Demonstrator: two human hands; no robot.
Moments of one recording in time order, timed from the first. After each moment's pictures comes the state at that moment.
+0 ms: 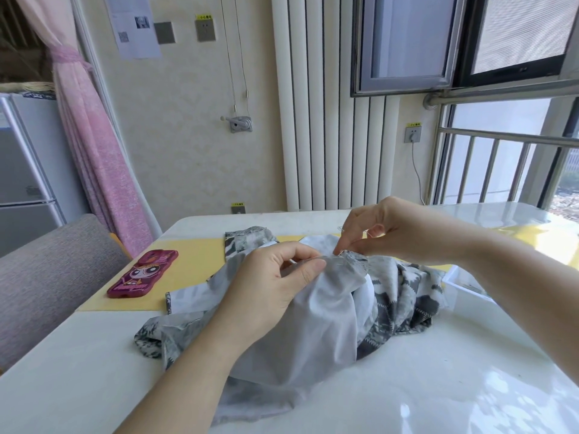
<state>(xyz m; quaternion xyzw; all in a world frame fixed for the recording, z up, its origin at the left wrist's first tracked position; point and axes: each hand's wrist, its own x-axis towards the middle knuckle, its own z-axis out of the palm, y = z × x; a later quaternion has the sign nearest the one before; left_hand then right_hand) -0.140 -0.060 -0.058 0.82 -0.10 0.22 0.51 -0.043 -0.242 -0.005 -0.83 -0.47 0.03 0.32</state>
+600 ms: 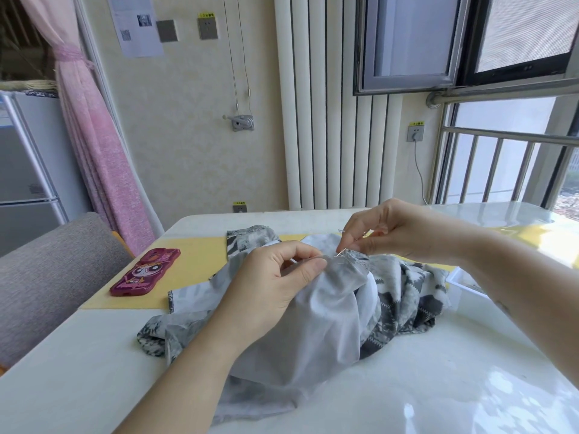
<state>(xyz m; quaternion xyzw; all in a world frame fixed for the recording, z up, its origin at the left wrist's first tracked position) -0.138 -0.055 -0.060 0.81 -0.09 0.22 0.53 -0.031 -0.241 -0.014 -0.79 -0.46 0.10 0.39</state>
